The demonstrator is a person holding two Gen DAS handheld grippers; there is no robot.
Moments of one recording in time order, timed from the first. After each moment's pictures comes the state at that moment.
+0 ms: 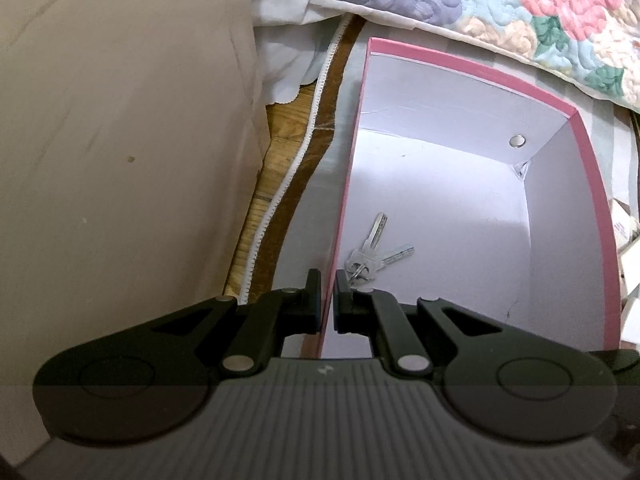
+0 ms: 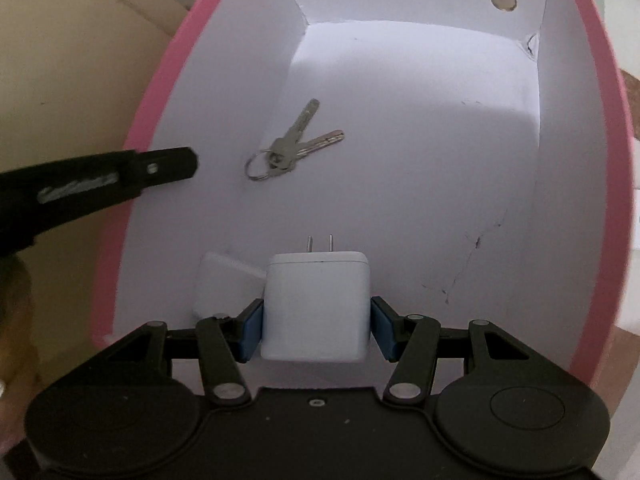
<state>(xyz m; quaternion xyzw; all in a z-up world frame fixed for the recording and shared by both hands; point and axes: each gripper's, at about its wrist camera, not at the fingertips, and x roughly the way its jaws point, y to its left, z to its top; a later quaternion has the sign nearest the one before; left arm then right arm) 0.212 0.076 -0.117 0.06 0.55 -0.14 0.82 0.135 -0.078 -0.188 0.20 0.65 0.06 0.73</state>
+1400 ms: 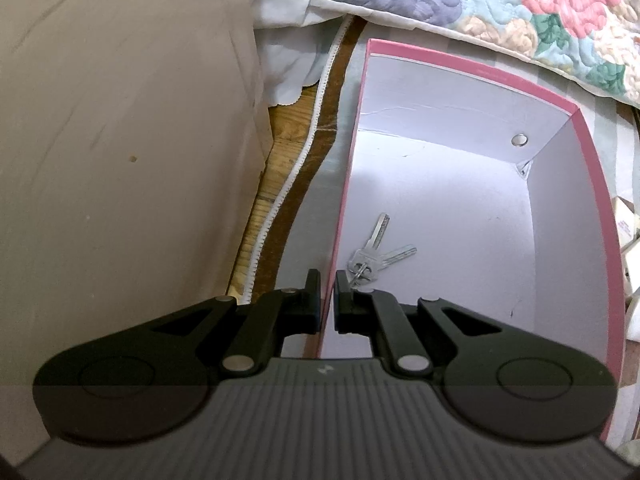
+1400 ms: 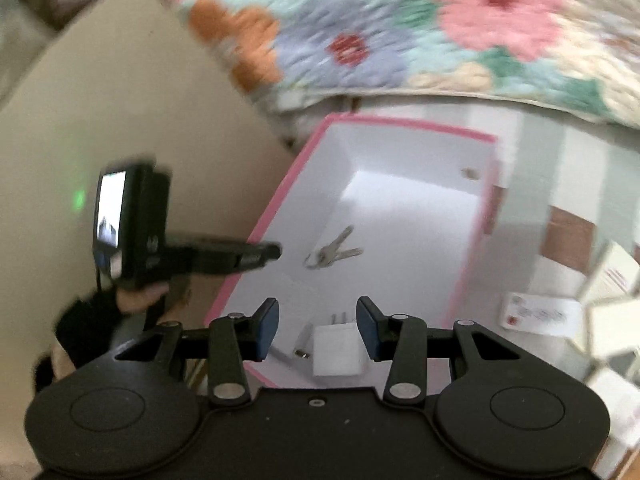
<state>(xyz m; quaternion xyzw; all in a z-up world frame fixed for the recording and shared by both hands) 0.208 0.074 -0.116 0.07 0.55 -0.14 0.82 0.082 -0.157 -0.033 0.18 0.53 0.12 0.82</state>
